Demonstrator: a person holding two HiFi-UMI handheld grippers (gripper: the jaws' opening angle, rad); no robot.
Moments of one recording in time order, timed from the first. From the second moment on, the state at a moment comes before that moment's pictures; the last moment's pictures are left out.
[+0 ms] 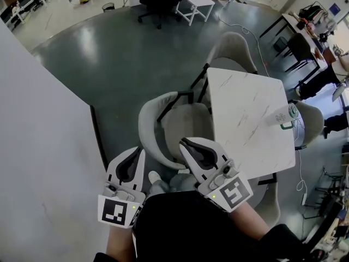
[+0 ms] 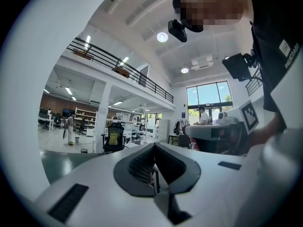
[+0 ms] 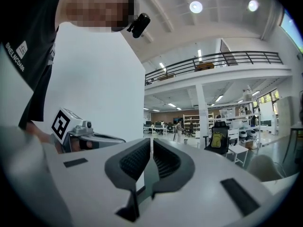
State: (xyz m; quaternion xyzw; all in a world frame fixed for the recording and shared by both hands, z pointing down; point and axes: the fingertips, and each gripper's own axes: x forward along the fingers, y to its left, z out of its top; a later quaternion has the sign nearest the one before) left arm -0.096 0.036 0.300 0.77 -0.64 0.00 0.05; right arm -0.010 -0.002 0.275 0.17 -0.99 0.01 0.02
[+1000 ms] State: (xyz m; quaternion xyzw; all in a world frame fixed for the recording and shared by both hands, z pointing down) left arm -0.148 -0.060 0.513 0.69 -0.66 0.13 0.25; right arm -0.017 0.006 0.530 0.06 -0.94 0.09 0.31
